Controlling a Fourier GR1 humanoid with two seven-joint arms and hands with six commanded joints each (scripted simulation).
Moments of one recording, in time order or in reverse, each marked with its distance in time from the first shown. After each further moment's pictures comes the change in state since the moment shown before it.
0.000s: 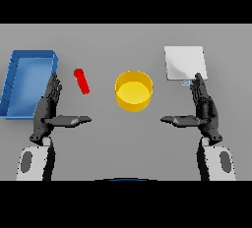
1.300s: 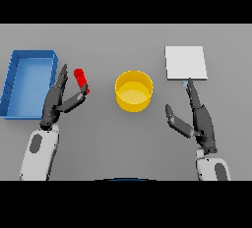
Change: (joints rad) left arm -0.183 0.049 -0.022 0.234 -0.174 0.056 -0.049; right arm 0.118 -0.026 0.139 -0.136 0.231 -0.044 -0.116
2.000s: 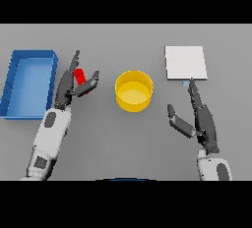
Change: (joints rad) left arm -0.284 -0.023 0.056 0.397 -0.046 0.074 -0.166; right arm 0.003 -0.009 -0.005 -0.014 -0.007 0.006 0.011
